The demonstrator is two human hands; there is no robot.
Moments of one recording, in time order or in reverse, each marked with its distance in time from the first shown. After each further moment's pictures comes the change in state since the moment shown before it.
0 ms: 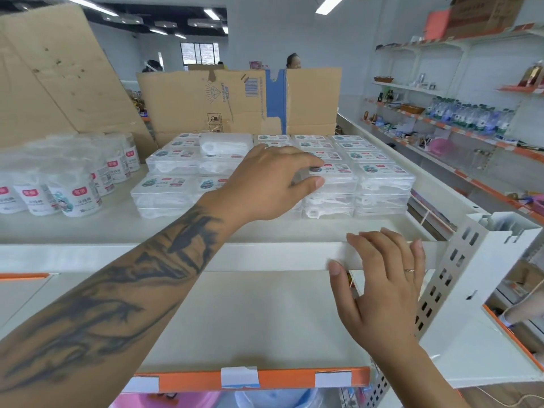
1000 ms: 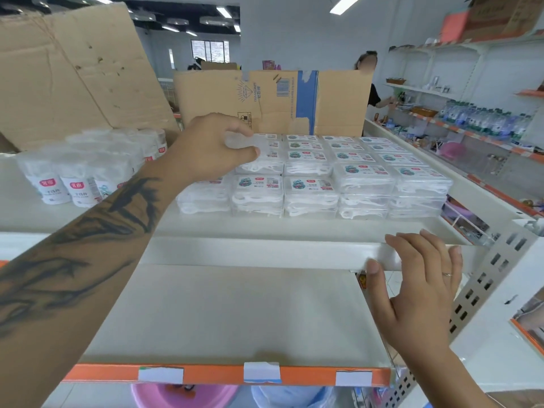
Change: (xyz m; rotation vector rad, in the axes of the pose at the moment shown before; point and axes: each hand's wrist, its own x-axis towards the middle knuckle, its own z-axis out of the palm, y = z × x) left_hand -0.039 -0.111 -0.066 -0.240 0.172 -0.432; right_hand 0.000 -0.012 0.000 -0.003 -0.017 0.051
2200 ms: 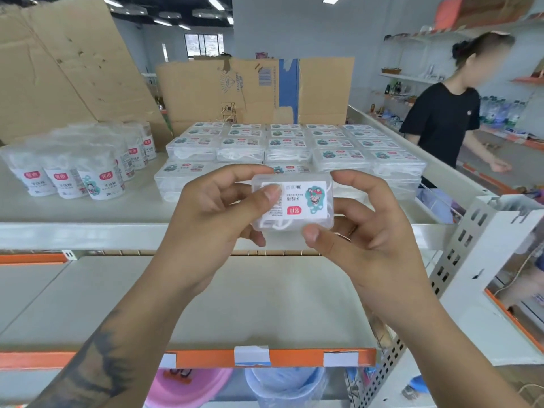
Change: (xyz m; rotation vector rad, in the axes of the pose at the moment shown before) left_hand -0.153 0.090 0.030 -1.033 -0.034 -0.163; right_hand 0.061 -0.078 -0.068 1.327 -0.470 0.542
